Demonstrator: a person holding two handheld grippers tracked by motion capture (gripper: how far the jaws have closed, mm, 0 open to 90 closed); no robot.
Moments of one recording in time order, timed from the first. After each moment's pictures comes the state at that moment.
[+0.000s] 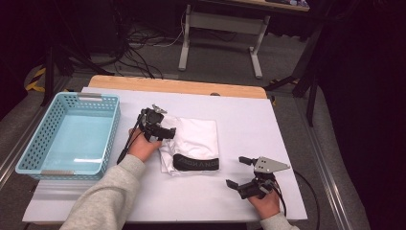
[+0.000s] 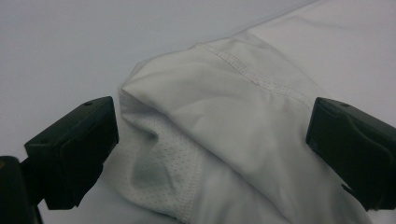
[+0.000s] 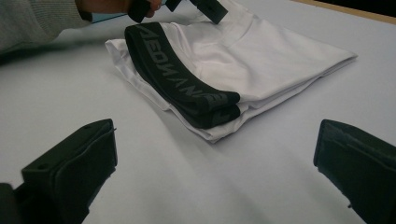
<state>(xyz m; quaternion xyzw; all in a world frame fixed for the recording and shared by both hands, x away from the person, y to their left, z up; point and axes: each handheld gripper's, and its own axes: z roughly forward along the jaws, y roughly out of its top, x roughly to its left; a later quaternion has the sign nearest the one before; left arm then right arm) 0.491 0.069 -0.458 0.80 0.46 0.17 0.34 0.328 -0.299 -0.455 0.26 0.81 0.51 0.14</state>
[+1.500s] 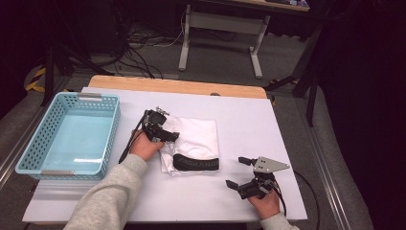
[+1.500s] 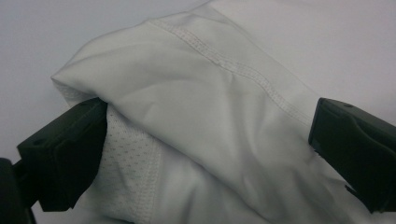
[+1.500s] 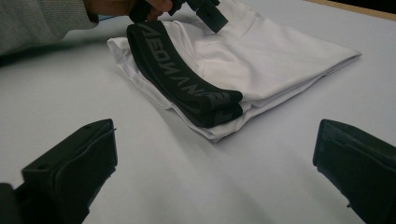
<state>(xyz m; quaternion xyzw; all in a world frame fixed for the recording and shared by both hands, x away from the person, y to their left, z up) 0.494 0.063 -0.464 0.83 0.44 0.09 0.34 0.328 -0.299 -0.455 0.26 0.81 0.51 0.14</state>
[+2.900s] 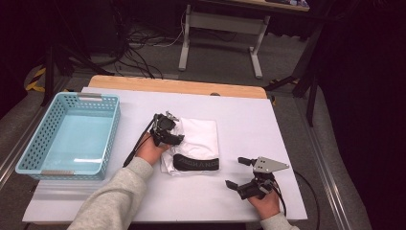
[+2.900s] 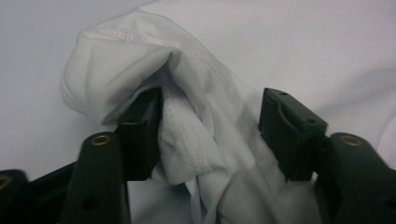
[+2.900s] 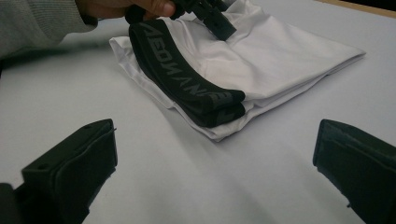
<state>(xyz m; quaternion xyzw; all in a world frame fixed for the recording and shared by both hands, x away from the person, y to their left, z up) 0.475 0.036 -0.458 0.85 0.39 0.11 0.34 0.328 -0.298 -0.456 0.26 0.81 0.51 0.13</state>
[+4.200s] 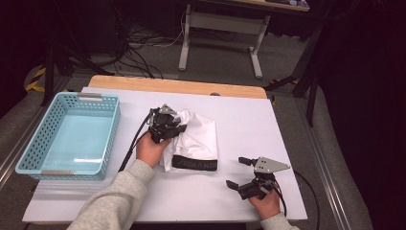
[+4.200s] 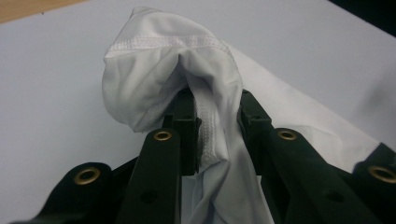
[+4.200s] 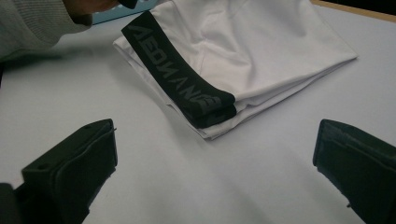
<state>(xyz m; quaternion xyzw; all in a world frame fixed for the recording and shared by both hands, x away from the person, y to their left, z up) 0.462 0.046 -0.417 0.81 0.37 0.08 0.45 0.327 -0.300 -0.455 0.26 0.81 0.51 0.14</state>
